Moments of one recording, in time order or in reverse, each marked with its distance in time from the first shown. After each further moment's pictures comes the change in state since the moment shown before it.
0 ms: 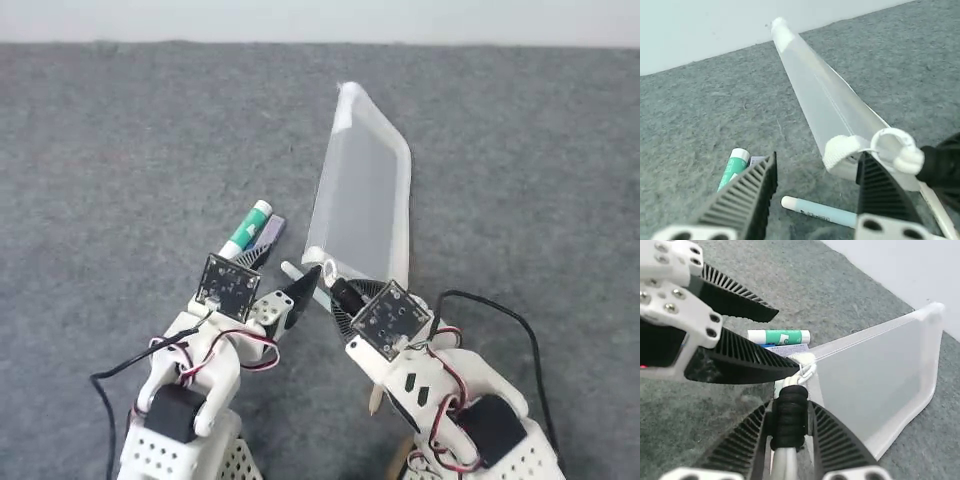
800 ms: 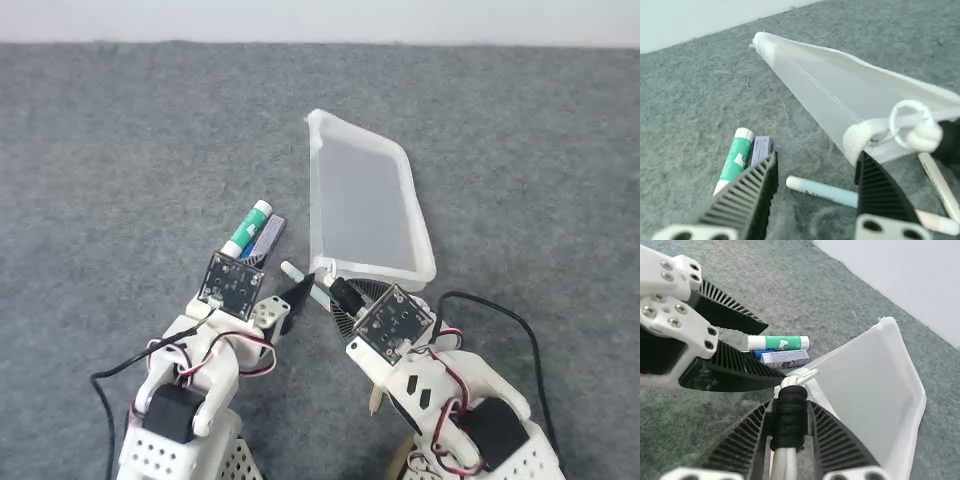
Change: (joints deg) left arm -0.3 0.0 -1.1 5.3 -0.6; right arm 0.0 -1.0 -0.1 0.0 0.2
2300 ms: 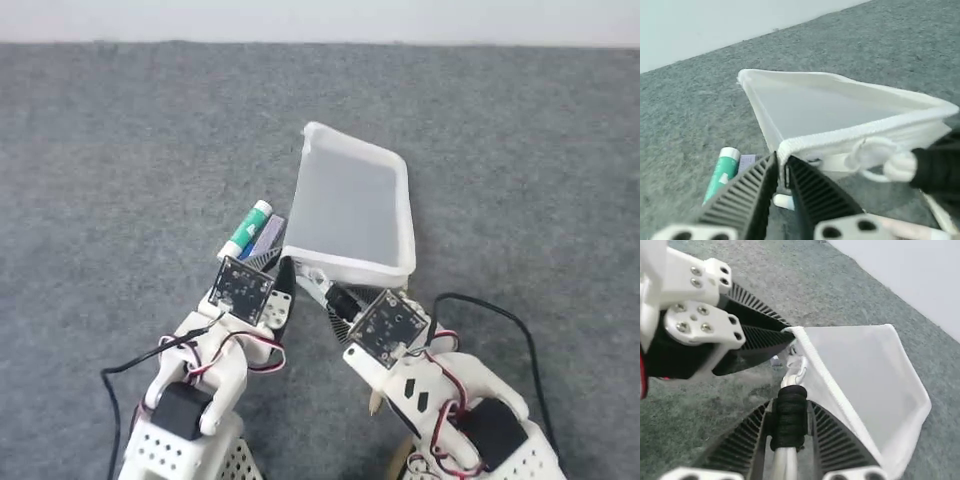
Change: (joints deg) left arm 2.6 0.0 3.3 -7.0 0.0; right arm -1.1 -0.1 0.0 0.9 0.0
